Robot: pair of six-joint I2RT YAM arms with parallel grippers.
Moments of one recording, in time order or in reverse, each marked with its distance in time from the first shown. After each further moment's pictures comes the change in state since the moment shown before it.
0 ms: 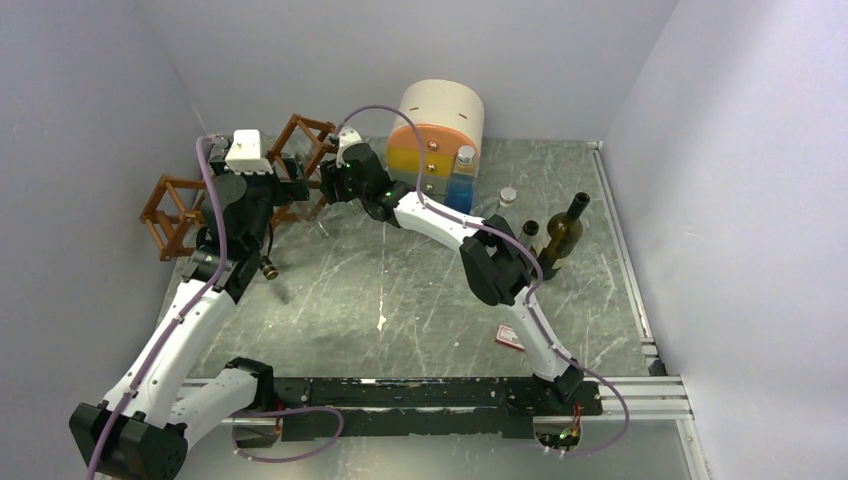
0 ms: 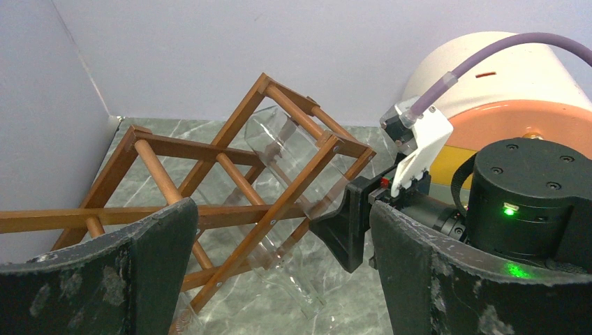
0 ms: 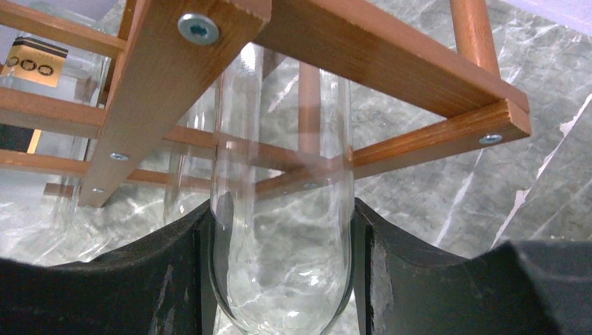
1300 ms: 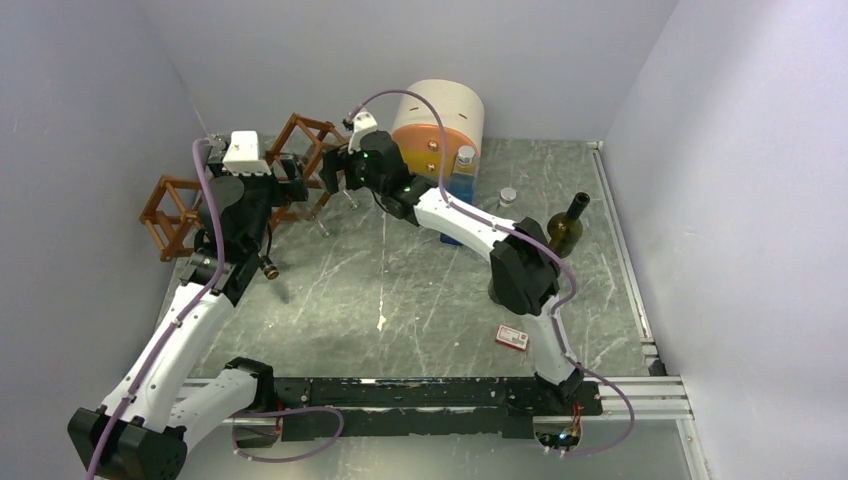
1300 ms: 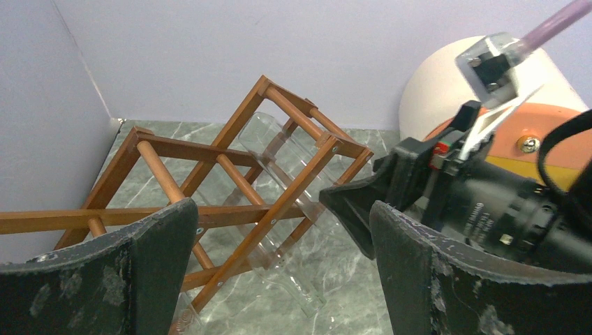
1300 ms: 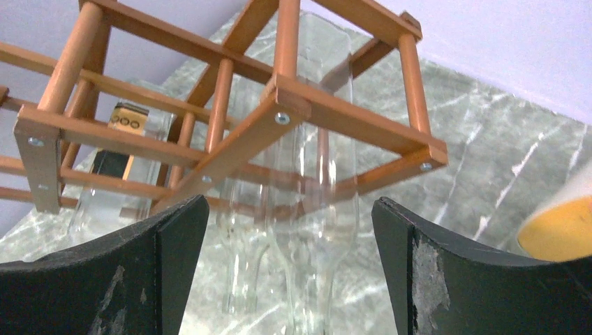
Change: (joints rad) left arm 0.000 -0.018 -0.005 0.000 0.001 0.000; right arm -0.012 -0.203 -0.149 0.089 -0.006 0.008
